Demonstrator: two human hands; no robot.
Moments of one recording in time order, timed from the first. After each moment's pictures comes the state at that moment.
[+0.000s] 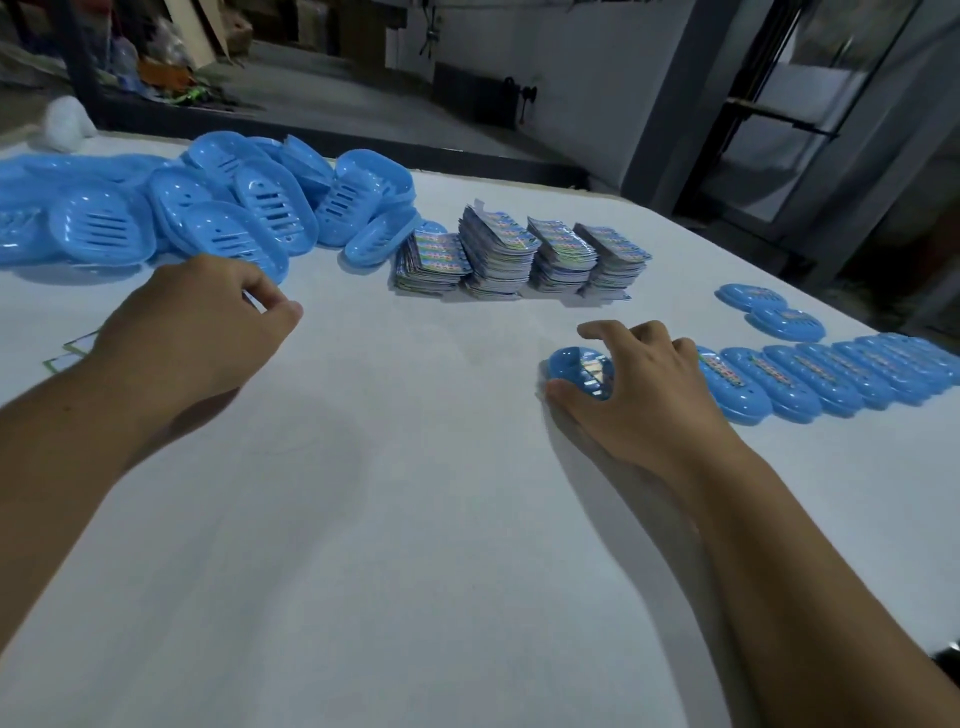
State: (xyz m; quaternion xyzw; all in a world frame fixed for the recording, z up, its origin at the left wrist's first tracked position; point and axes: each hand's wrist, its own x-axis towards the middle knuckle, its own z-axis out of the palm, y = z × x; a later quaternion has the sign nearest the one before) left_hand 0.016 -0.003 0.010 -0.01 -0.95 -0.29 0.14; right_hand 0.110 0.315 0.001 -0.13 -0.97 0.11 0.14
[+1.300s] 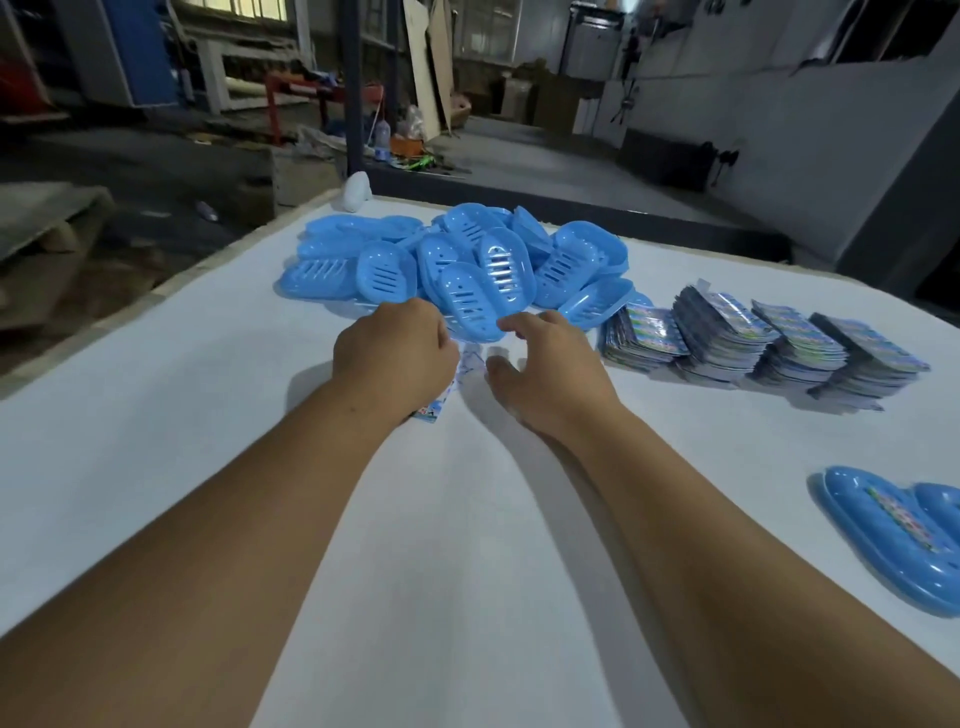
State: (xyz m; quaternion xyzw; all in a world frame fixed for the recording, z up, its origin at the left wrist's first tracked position) left_hand -0.023 -0.054 -0.005 0.06 -0.96 -0.17 0.21; right_hand -0.032 0.113 -0.008 0.14 -0.95 0.25 0.14
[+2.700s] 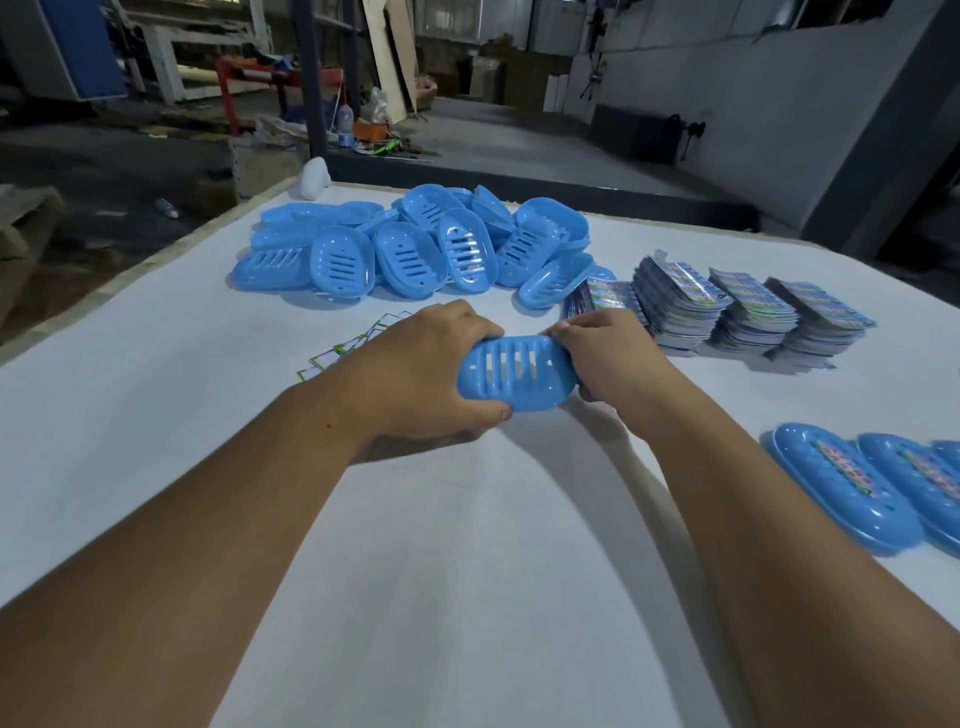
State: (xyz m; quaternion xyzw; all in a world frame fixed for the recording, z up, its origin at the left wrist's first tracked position) left_hand 0.008 -0.020 0.006 -0.24 -0.95 -0.19 0.11; right_hand -0.020 0.181 0.009 -0.03 -0.87 0.50 0.05
